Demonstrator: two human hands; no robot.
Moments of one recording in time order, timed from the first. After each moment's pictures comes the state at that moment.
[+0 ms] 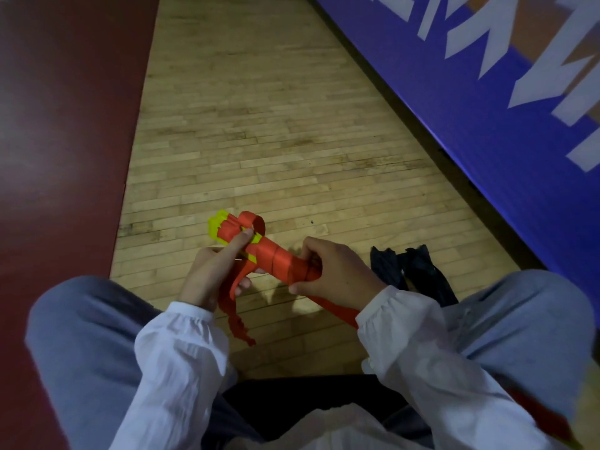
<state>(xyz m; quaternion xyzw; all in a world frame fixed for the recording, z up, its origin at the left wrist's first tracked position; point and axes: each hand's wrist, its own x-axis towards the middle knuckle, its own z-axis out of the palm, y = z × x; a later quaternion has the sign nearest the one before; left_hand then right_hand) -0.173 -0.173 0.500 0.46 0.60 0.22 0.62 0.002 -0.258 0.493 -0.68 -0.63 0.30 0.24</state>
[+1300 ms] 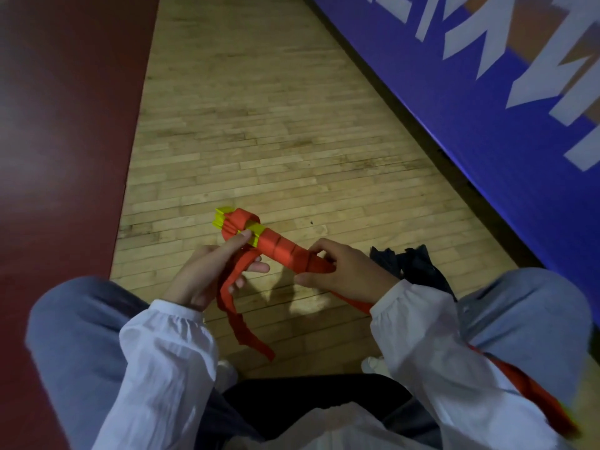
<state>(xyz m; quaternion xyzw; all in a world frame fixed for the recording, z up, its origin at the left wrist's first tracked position) -0.182 -0.166 0.501 0.46 0.52 0.17 0.70 0.019 -0.263 0.496 -0.70 -0.54 0.42 0.22</state>
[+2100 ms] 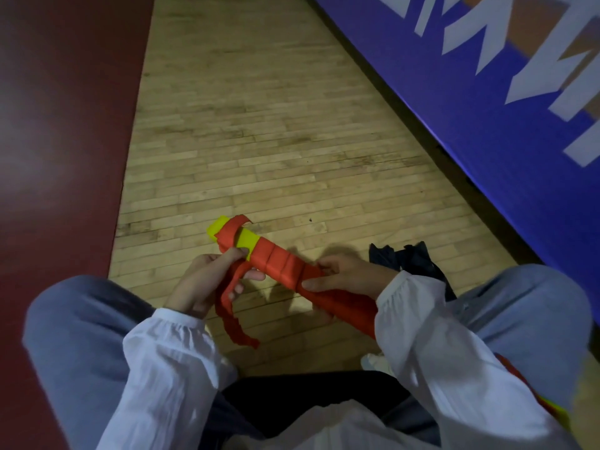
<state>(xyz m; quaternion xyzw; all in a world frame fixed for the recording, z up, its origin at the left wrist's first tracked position) -0.185 -0.173 0.483 0.45 0.55 0.19 0.68 0.034 -0.261 0.479 -0.59 -0.40 0.66 0.23</state>
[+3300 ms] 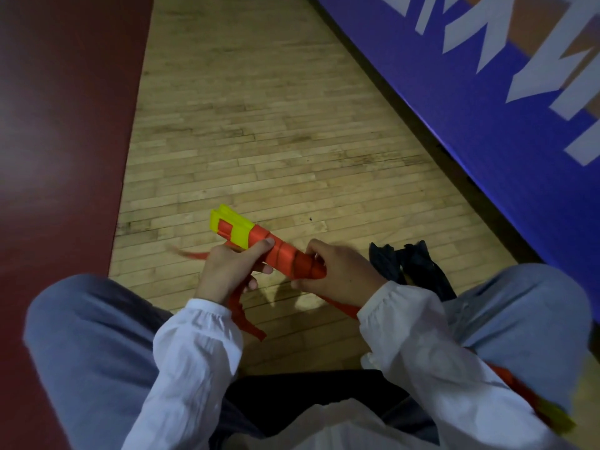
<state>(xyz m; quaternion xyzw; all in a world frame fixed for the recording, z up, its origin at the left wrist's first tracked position) -0.154 -0.182 0.497 0.52 0.61 0.18 0.57 0.014 -0.259 0.478 -0.71 -0.62 0.30 0.15</state>
